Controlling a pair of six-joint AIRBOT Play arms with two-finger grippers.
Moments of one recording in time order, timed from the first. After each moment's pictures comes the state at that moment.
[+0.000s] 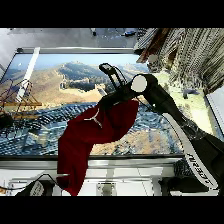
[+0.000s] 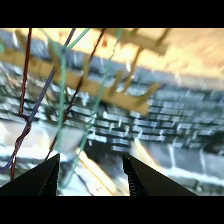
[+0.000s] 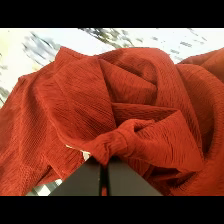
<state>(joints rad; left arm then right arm) 0.64 -0.91 0.76 -1.87 0.81 2.04 0.52 -1.52 1.62 -1.07 1.19 1.22</state>
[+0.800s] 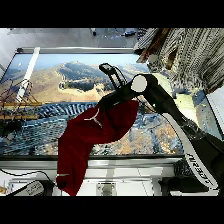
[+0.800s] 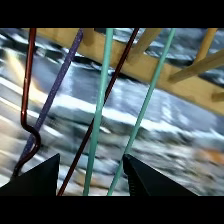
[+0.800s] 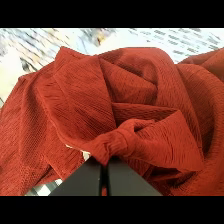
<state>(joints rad) 0.66 -1.26 0.76 -1.86 0.60 2.10 0.52 -1.52 1.62 -1.07 1.19 1.22</state>
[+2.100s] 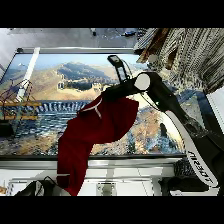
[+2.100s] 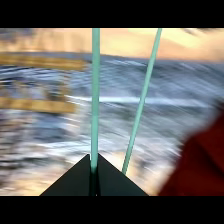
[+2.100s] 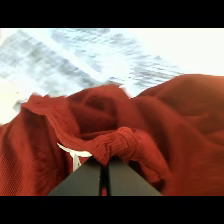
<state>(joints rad) 0.56 -0.41 0.82 -2.02 1.25 2.22 0.45 -1.52 1.62 -1.13 1.04 1.32</state>
